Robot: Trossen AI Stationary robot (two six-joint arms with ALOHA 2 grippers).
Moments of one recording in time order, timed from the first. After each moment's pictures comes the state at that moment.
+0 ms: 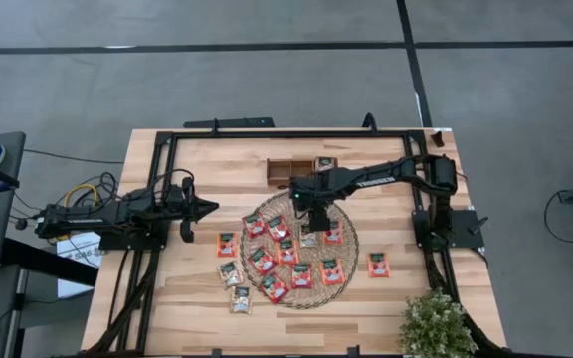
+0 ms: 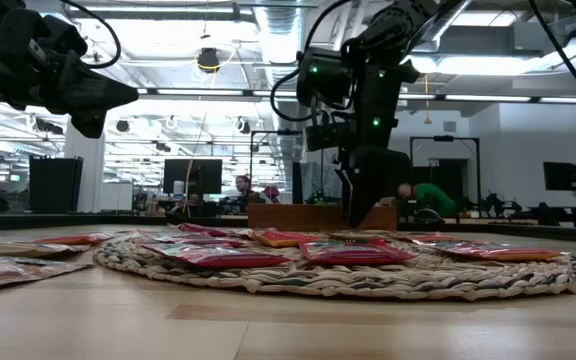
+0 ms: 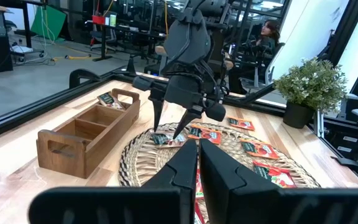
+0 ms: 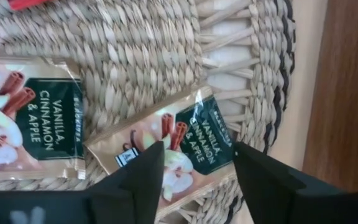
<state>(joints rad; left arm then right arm) 0.05 0.05 0.00 0.04 -0.09 -0.20 -0.13 1.94 1.29 -0.69 0.10 -0.27</state>
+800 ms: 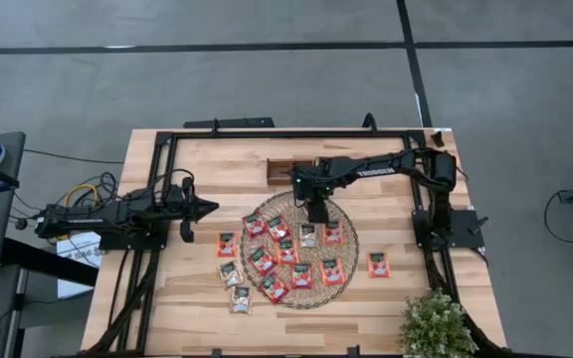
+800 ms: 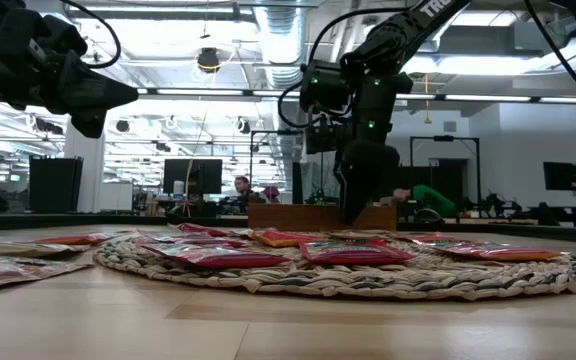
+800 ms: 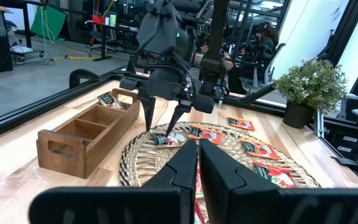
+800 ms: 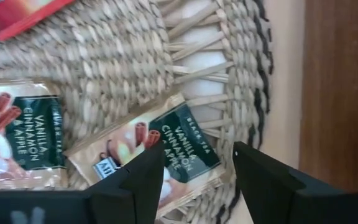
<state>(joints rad) 0.05 0.05 0.00 0.04 -0.09 -0.20 -0.23 1.94 1.29 -0.66 -0.05 -0.27</state>
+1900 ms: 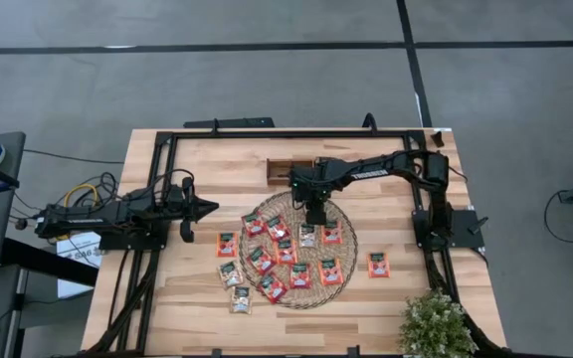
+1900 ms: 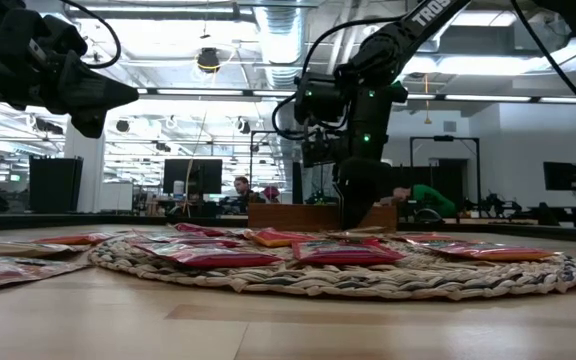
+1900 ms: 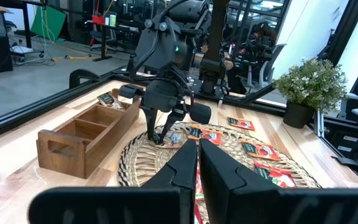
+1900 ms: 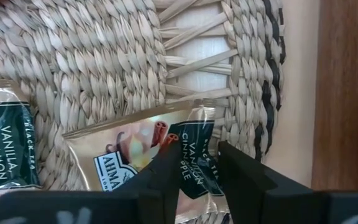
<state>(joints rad) 0.05 0.05 0.00 0.03 -0.09 -0.20 -0.22 2.01 1.29 -0.66 0.01 -0.24</state>
